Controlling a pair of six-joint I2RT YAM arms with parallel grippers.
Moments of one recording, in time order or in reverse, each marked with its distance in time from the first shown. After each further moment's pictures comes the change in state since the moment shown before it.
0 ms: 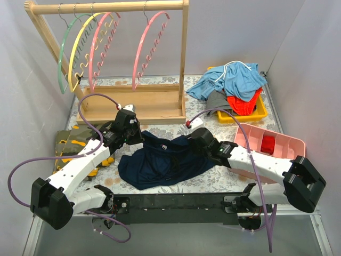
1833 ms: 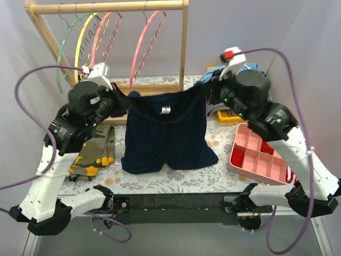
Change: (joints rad) left arm 0.005 -0.070 0.655 -0.292 0.022 0.085; right arm -0.126 -0.065 0.887 -0.435 -0.151 0.028
